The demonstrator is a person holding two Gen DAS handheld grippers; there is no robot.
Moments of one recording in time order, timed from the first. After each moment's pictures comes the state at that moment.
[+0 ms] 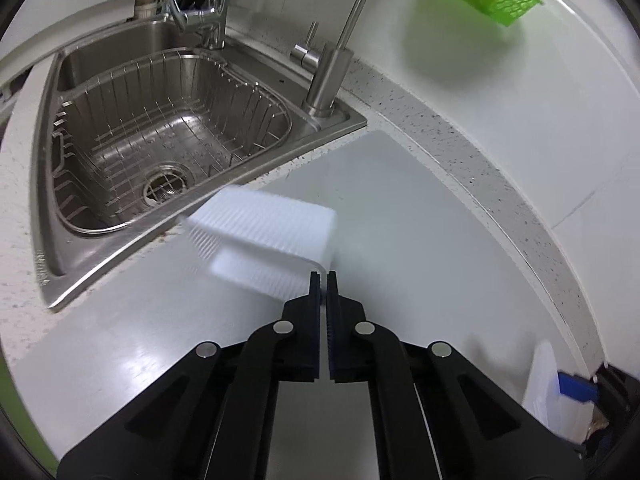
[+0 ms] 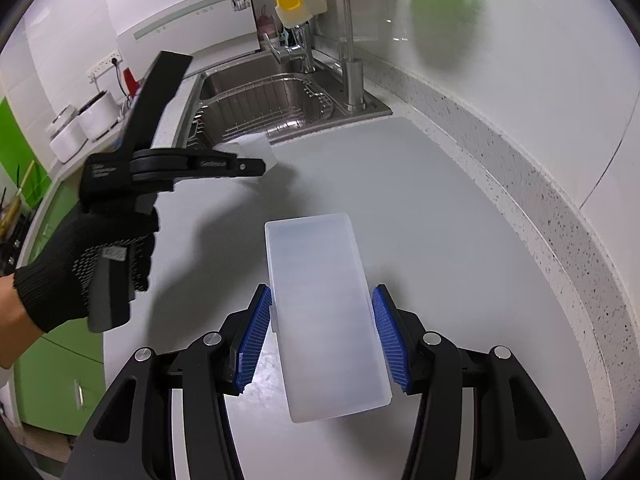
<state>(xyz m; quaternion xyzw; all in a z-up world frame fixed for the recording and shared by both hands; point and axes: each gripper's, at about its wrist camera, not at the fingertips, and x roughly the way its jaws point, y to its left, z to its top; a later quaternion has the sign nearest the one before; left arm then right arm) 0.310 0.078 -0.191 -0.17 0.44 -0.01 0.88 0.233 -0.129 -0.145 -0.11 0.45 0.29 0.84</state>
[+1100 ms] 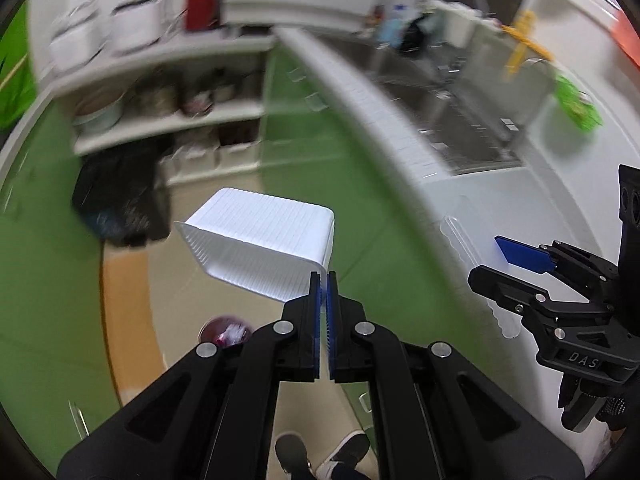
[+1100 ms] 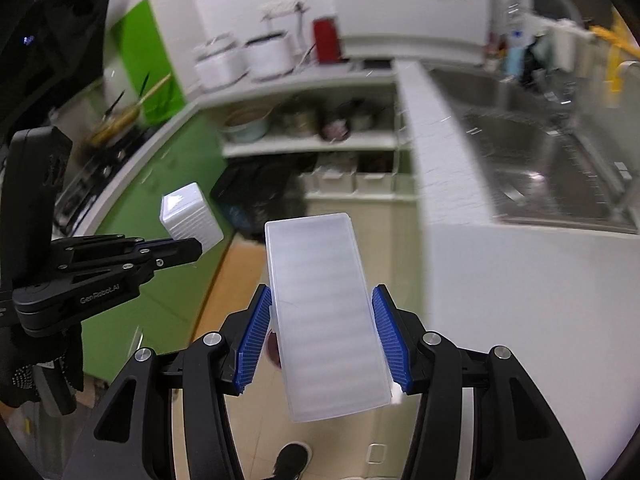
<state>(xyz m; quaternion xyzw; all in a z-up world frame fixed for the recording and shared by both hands) -0.086 0.306 -0.182 -0.24 0.42 0.21 0.85 0.049 0.194 -0.180 -0.19 0.43 0.51 0.72</state>
